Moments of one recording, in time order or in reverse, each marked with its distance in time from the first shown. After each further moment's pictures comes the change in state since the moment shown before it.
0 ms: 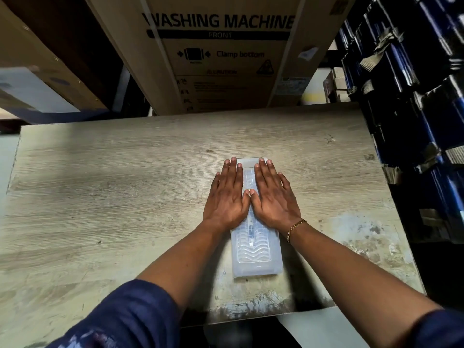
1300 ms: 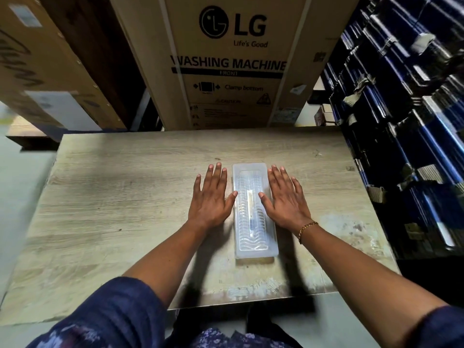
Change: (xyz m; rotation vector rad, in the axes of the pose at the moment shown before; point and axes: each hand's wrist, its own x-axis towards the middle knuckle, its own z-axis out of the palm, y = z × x) left_hand -0.071 -0.015 -0.067 0.140 0.039 -0.065; right_hand -0.060 -0.011 -0.059 -0.064 0.025 0.030
